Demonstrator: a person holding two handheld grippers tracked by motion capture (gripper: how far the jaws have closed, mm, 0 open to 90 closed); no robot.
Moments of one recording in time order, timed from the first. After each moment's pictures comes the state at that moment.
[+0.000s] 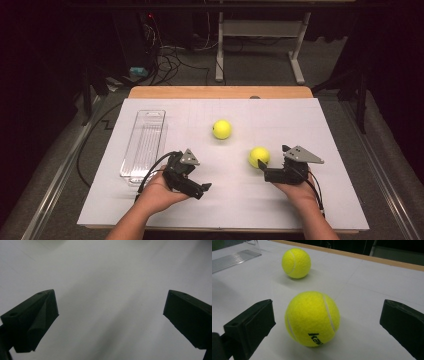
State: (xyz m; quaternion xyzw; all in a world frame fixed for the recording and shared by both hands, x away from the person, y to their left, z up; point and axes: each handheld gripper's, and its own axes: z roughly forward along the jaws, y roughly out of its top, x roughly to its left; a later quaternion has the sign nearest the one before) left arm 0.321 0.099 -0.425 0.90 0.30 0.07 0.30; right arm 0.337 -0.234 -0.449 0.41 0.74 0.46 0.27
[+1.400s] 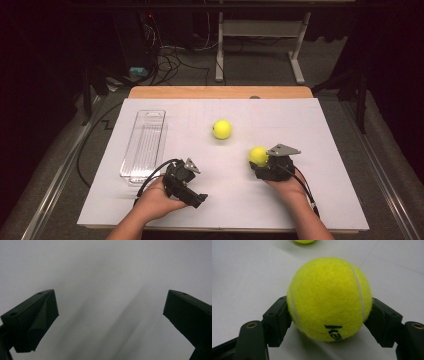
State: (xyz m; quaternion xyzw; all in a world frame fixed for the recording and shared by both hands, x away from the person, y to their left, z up) left arm 0.312 0.103 -0.437 0.91 0.32 0.04 0.25; right arm 0.359 -0.210 -0.469 0.41 0.80 0.37 0.22
